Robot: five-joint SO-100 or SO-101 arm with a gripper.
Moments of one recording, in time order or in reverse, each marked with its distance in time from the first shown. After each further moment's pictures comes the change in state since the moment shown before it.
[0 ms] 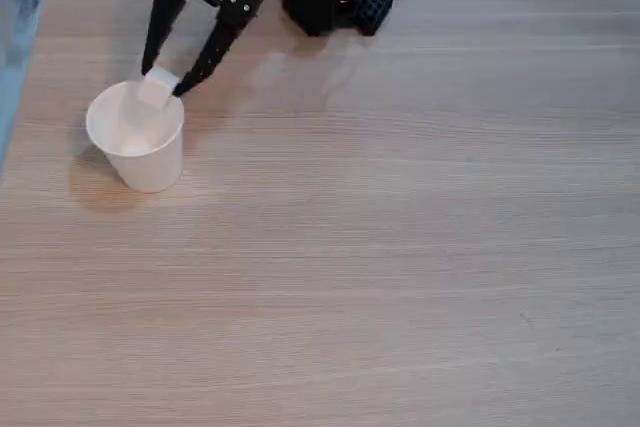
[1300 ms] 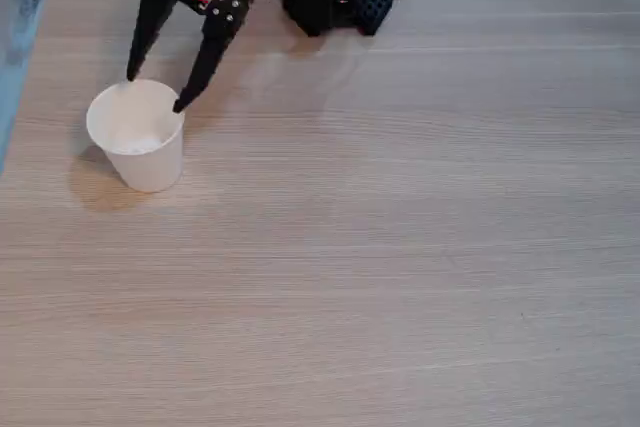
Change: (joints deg) arm 3.5 -5.8 0.2 -4.8 0.2
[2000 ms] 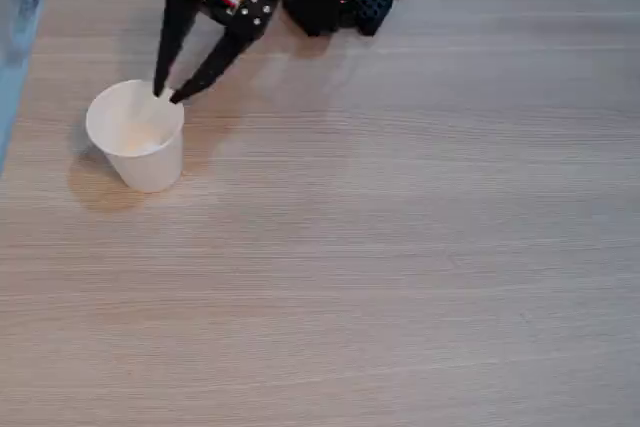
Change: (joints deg) arm -10.0 2.7 0.0 -2.7 2.7
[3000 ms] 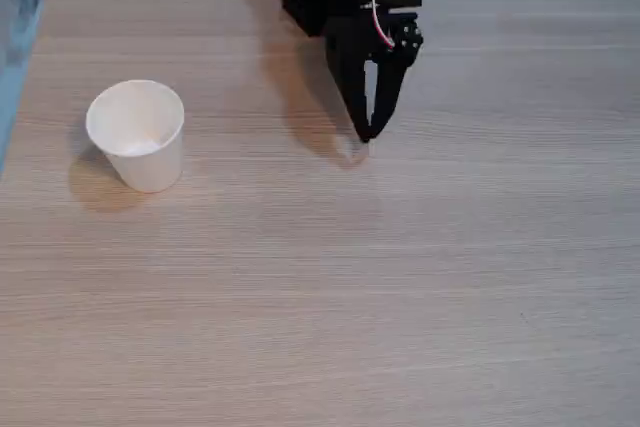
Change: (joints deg) arm -40.3 27.2 25.3 21.5 11.0
